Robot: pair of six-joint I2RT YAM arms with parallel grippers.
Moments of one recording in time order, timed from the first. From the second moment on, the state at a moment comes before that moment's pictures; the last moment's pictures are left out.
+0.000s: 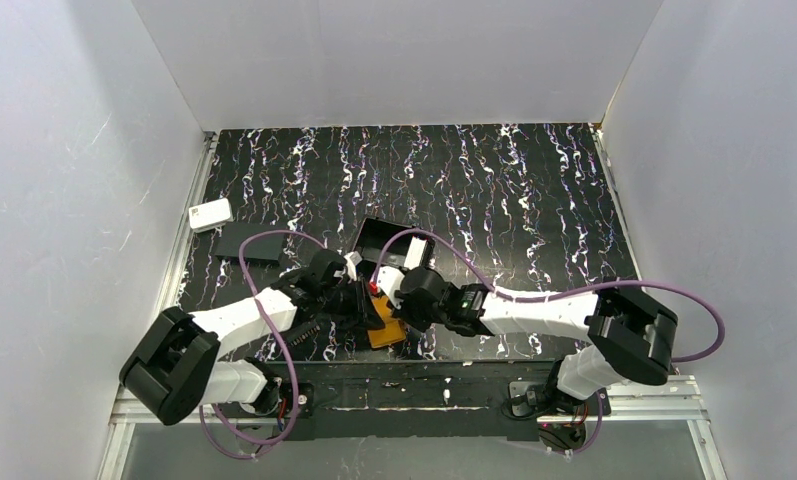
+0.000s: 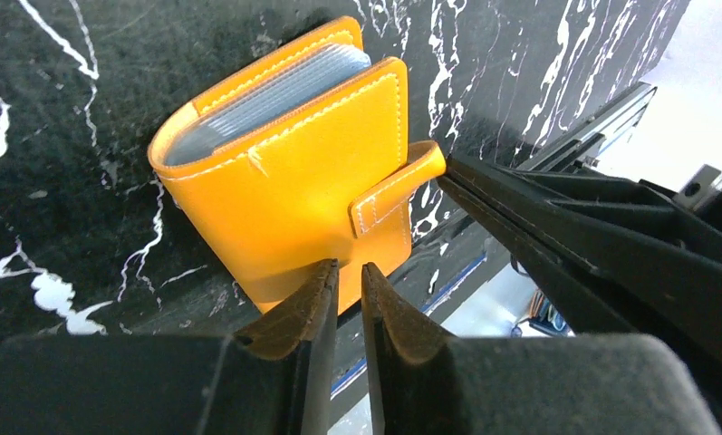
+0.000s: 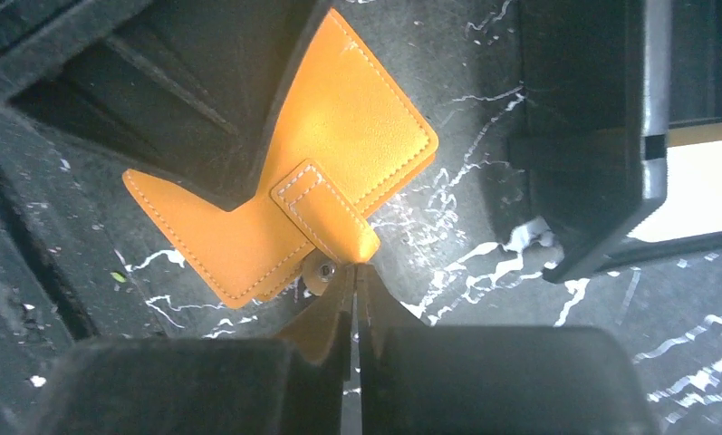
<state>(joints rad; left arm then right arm) -0.64 1.26 0.48 -0.16 0.44 -0.86 1.16 1.47 0.76 -0.08 0.05 -0.10</state>
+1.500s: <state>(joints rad) -0.64 1.34 0.48 -0.05 0.48 -0.83 1.13 1.26 0.64 -0.06 0.21 0.44</state>
